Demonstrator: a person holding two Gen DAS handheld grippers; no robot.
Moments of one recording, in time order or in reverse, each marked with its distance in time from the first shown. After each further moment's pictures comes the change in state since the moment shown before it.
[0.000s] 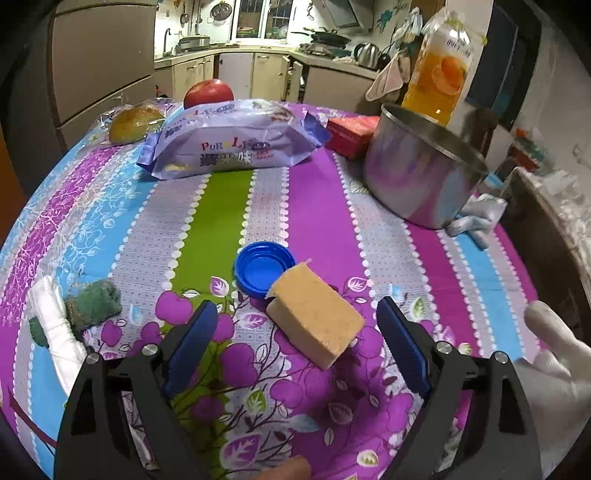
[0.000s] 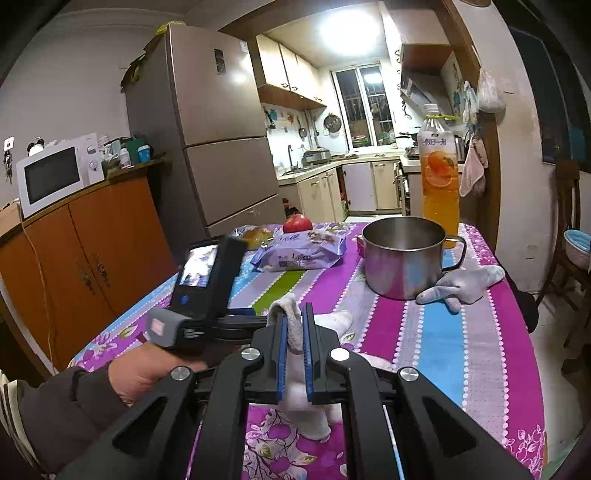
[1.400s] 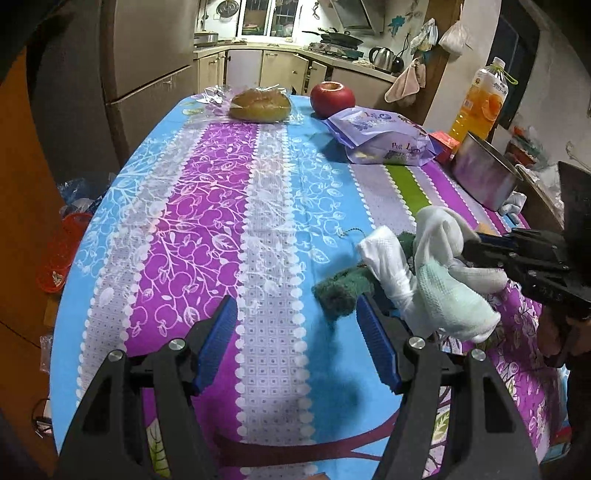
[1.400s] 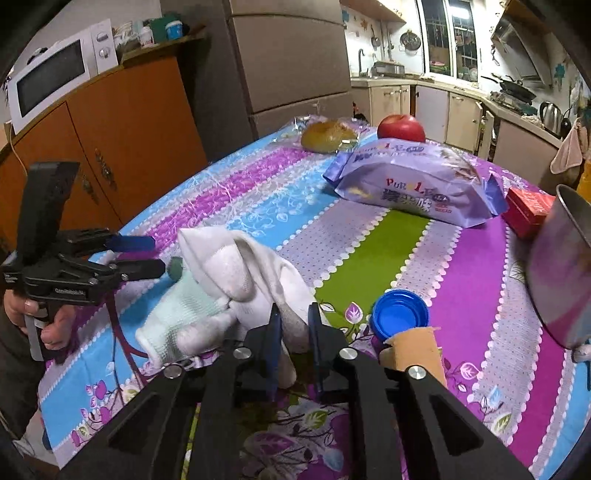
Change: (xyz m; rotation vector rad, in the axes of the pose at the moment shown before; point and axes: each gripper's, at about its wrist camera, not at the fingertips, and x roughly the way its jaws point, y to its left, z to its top) left arm -0.063 0.221 -0.024 0.029 0.013 -0.053; right arm 0.234 0.087 0.011 -0.179 0.390 0.174
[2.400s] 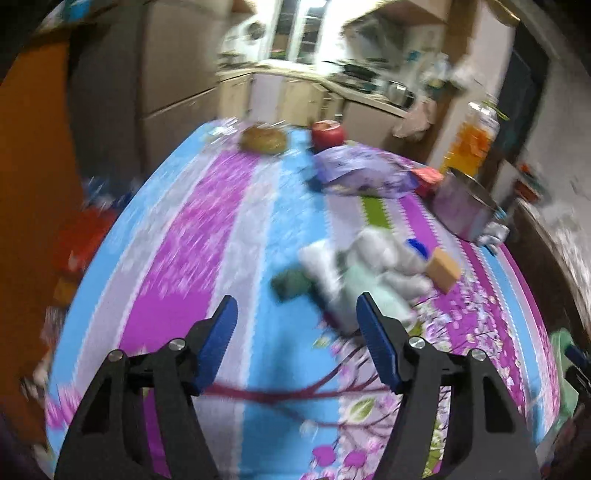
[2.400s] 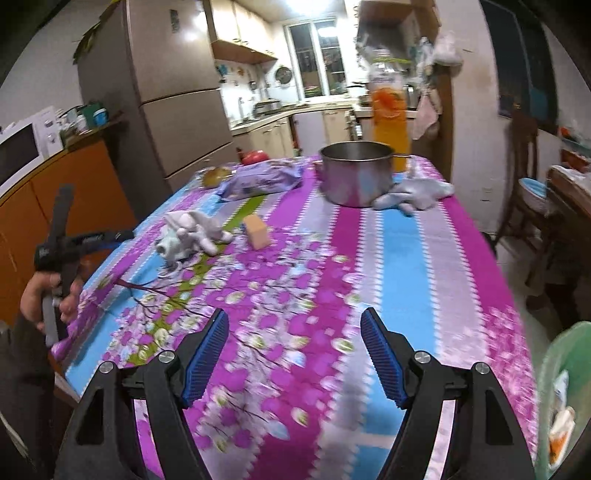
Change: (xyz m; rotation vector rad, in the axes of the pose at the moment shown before) left arm -0.064 -0.052 -0.005 -0.050 -0.119 0.032; right arm -0.233 0.009 -0.175 0.325 -0.192 -0.306
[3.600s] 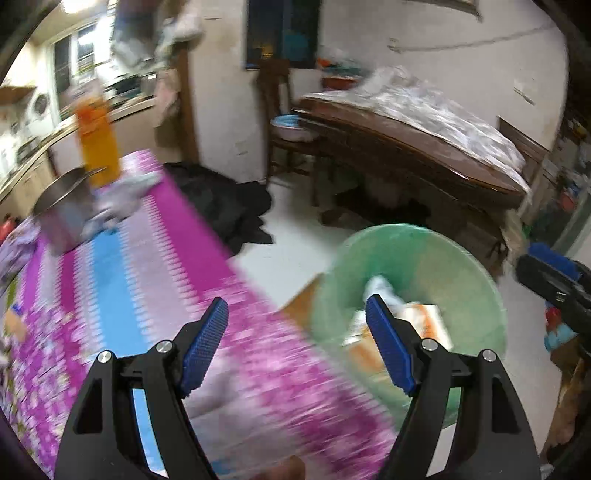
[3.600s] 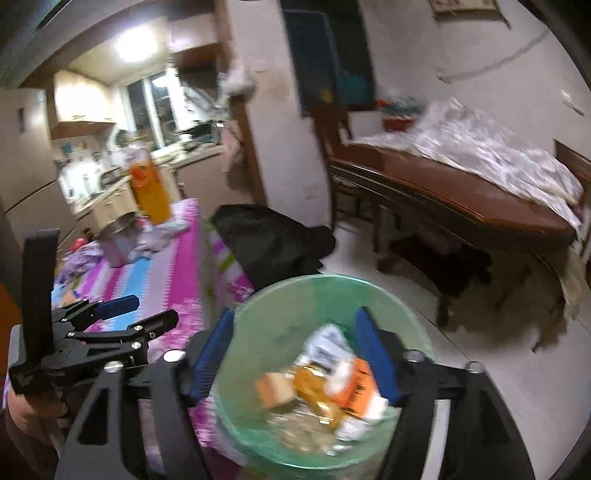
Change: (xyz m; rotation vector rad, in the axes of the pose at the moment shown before) left arm 0.012 -0.481 -0.119 0.533 0.074 -0.374; right arm -0.220 -0.256 -0.089 0.351 -0.165 -0.518
